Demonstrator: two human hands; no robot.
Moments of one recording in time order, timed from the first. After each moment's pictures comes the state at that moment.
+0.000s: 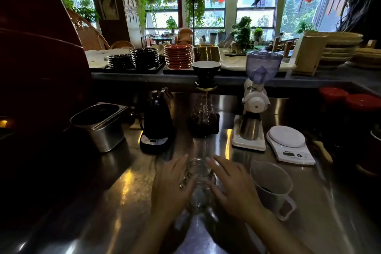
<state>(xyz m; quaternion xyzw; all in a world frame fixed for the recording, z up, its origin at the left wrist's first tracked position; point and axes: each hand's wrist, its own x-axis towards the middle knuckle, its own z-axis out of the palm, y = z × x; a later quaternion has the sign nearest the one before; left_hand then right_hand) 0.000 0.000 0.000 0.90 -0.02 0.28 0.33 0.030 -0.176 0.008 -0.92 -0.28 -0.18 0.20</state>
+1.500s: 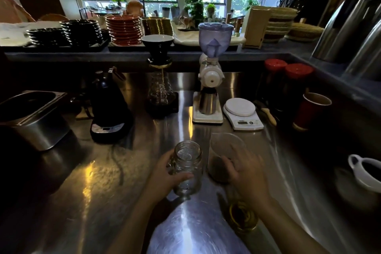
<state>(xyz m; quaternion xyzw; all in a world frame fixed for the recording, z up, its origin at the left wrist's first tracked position) 0.030 -0.043 -0.051 0.74 -0.04 -0.04 0.67 -0.009 -0.252 0.005 -0.93 -0.03 -0.26 0.24</state>
